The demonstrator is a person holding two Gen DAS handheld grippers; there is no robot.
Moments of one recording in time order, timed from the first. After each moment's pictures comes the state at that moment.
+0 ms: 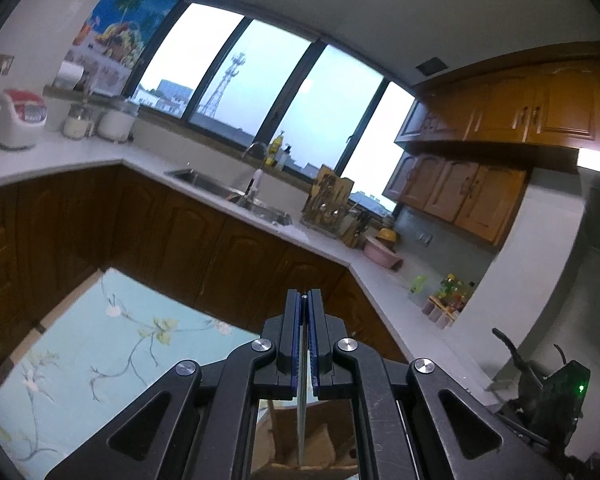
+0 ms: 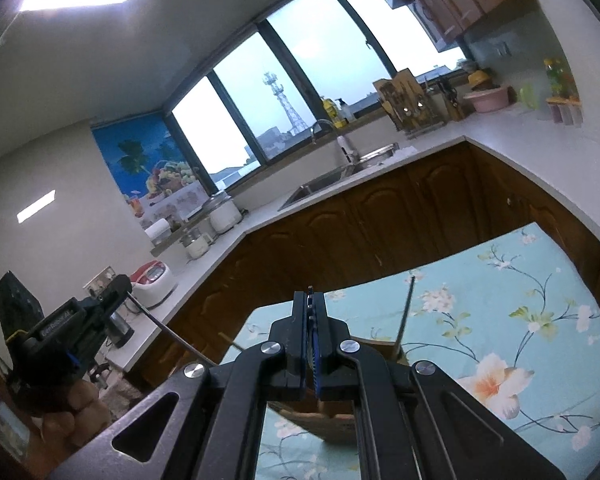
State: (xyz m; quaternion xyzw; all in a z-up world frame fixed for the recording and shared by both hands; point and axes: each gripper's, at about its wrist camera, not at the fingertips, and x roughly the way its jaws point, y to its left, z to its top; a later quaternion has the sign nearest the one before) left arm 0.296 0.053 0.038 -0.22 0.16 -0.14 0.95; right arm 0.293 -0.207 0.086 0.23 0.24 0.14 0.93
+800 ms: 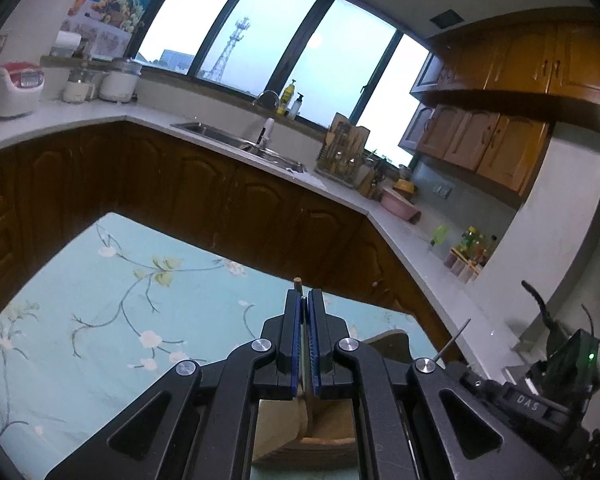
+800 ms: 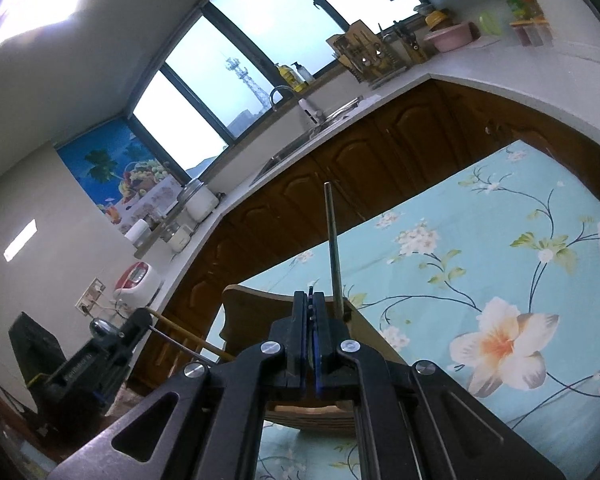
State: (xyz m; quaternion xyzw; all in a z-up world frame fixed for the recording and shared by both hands) left arm 0.353 0.026 0.004 -0.19 0.23 -0.14 0.94; right arm 0.321 -0.224 0.012 0.30 0.30 0.11 0.90
